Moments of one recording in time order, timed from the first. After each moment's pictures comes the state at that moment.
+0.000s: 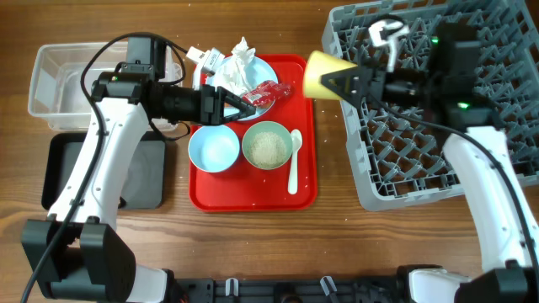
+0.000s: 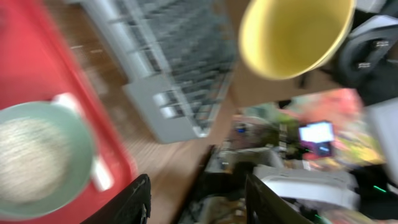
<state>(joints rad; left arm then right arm) -0.09 1.63 1.38 -0.99 1.14 0.03 0.03 1.43 1.22 -0.40 -1.09 0.22</state>
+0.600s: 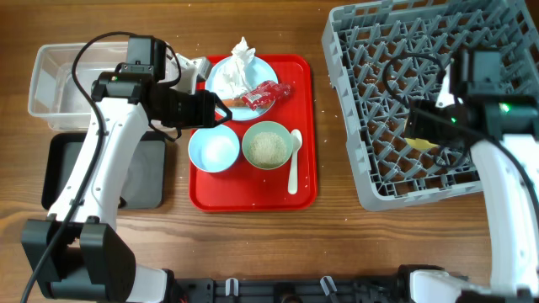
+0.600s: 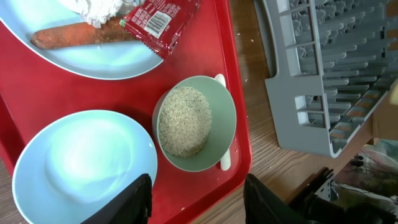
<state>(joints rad) -0.09 1.63 1.38 -1.01 0.61 -0.03 -0.03 1.42 1.39 -1.23 0.10 0.21</state>
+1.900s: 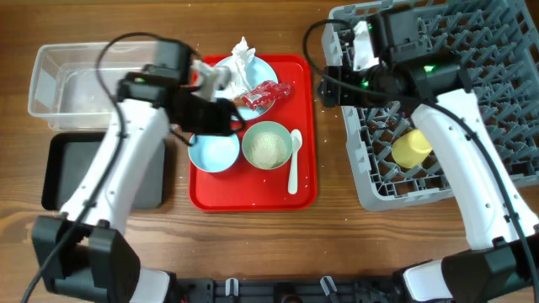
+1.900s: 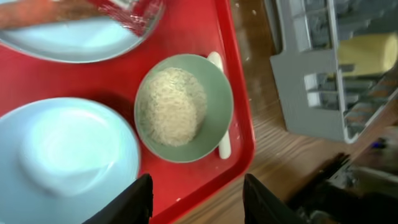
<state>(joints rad) -0.24 1.63 1.38 -1.02 0.49 -0.07 0.27 1.62 1.64 -1.09 -0.23 0.27</state>
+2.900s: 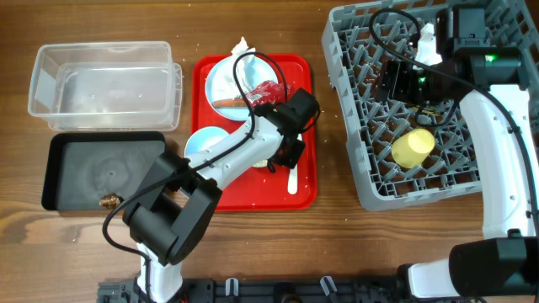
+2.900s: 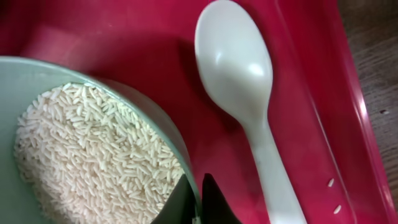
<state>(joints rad) -0.71 1.98 1.38 -0.81 -0.06 -0.22 0.01 1.62 1.64 -1.21 -0.22 0.21</state>
